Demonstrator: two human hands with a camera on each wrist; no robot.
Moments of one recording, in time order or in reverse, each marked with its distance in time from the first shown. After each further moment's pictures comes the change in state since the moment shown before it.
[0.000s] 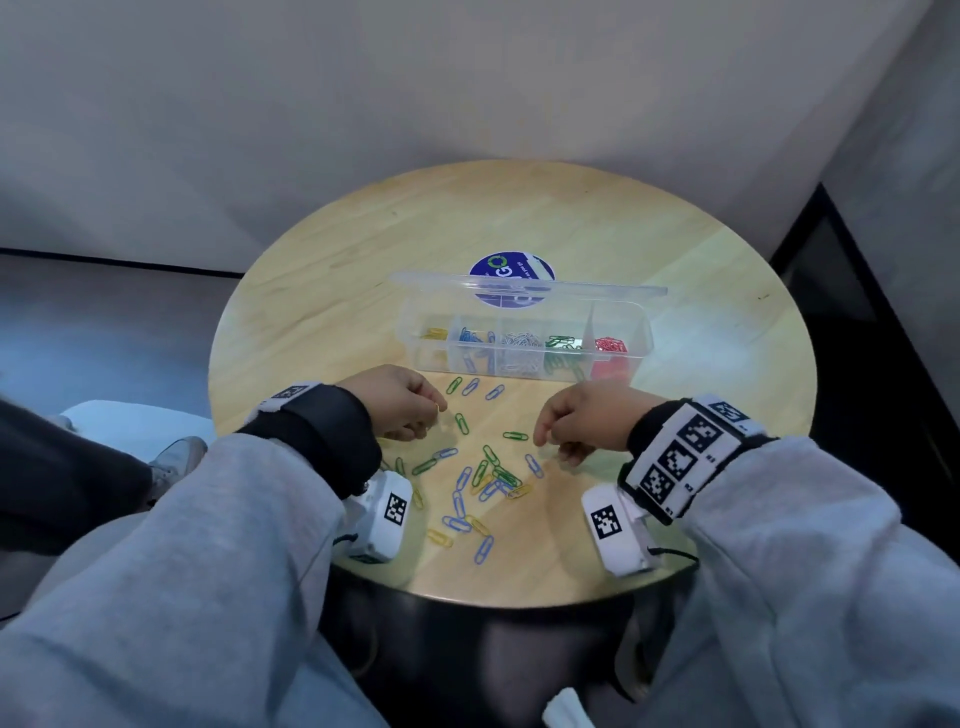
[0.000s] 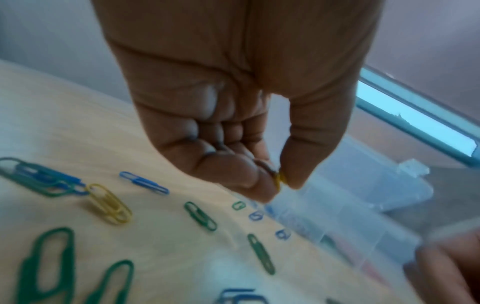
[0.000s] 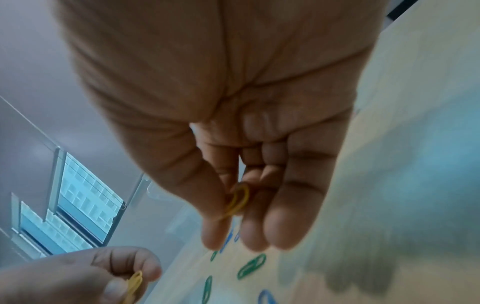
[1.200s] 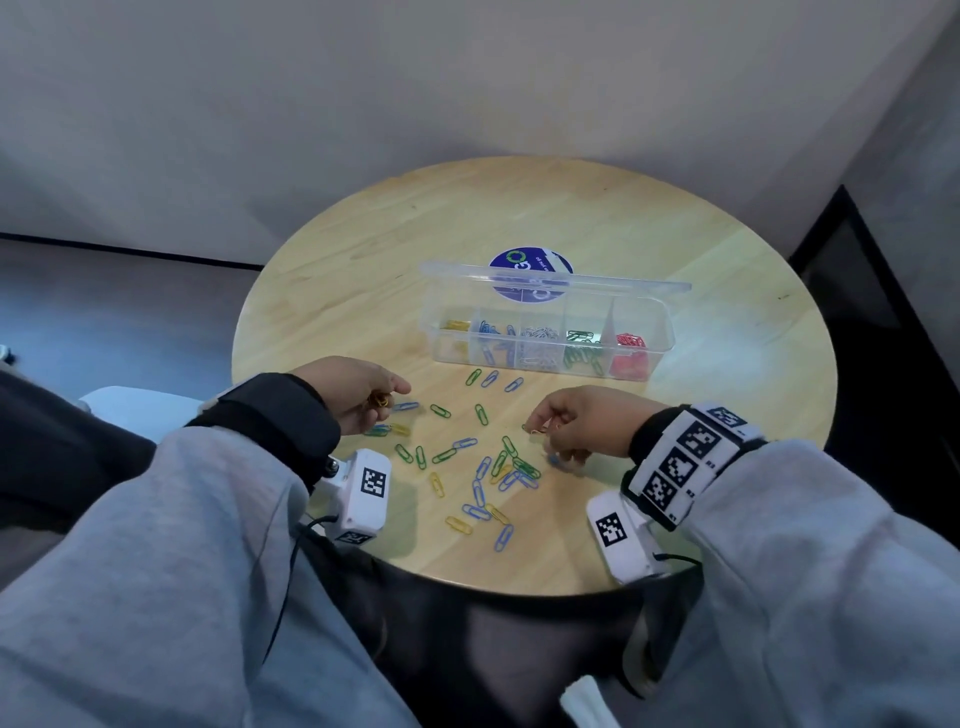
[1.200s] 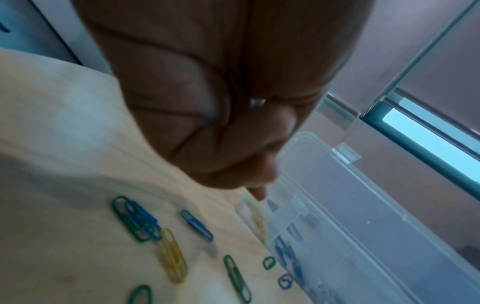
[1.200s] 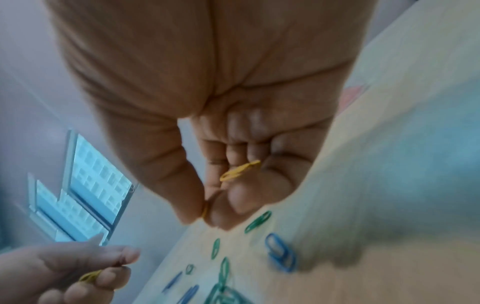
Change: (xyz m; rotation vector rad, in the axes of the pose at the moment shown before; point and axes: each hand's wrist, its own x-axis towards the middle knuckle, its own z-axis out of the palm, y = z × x) left_hand -0.019 -0.024 -0.031 -0.381 0.118 -0.169; right_hand 0.002 -0.006 0.019 0.018 -0.051 -0.078
